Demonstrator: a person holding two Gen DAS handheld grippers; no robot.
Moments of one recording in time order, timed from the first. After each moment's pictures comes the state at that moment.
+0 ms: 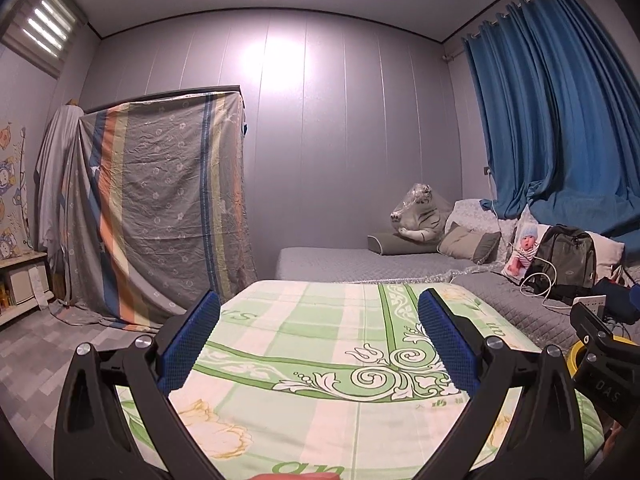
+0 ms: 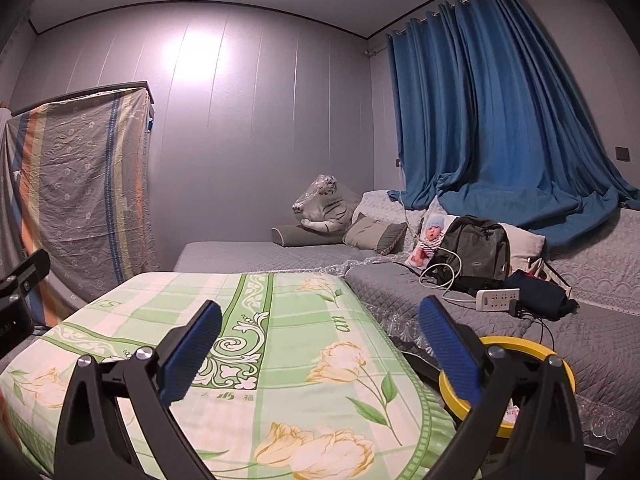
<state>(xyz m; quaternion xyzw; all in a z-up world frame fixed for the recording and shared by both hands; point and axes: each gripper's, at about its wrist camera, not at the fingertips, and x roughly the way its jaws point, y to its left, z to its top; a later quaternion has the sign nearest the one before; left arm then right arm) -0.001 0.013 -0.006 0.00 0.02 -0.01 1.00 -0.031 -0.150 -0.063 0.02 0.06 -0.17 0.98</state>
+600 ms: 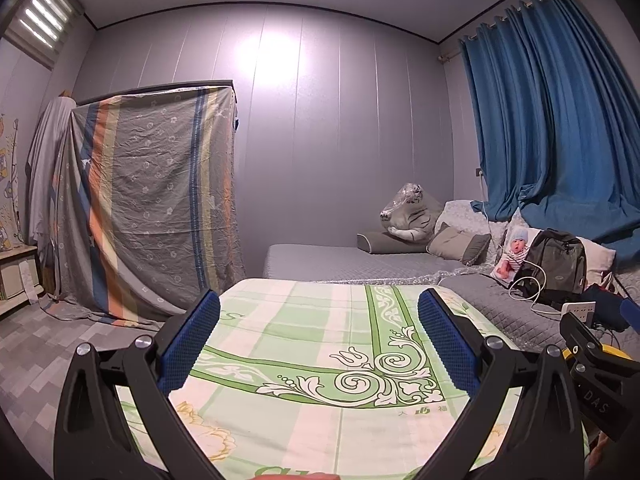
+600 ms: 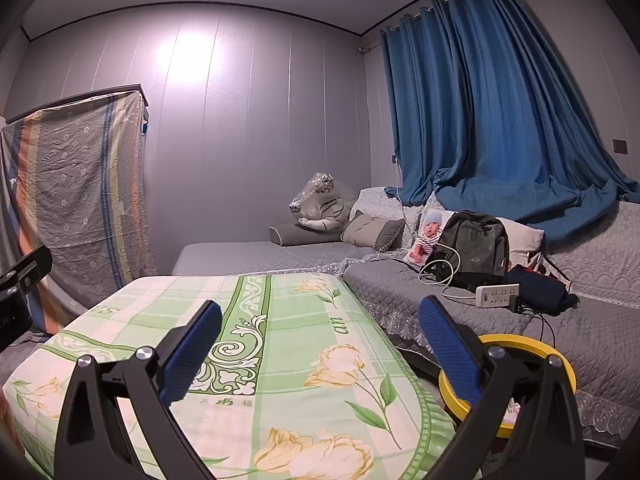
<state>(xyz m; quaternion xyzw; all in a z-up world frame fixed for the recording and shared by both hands) 0.006 0.010 0.004 -0.01 0.03 -0.03 1.00 -0.030 -0.152 -0.061 0.03 0.06 -0.17 0.98</state>
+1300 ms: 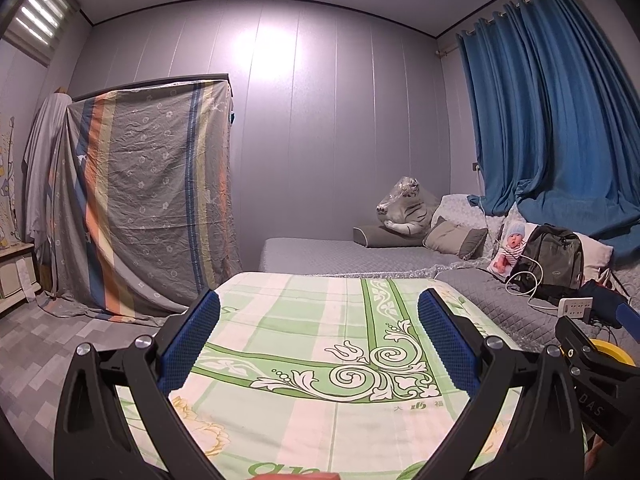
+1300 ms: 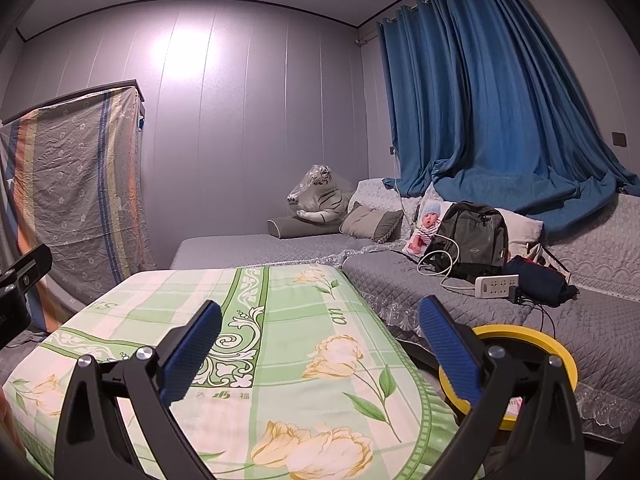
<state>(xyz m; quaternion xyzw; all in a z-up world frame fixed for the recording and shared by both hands) 0.012 0.009 0.000 -0.01 0.05 -0.04 1.00 -0.028 -0.153 -0.066 0.03 0.07 -0.18 0.98</state>
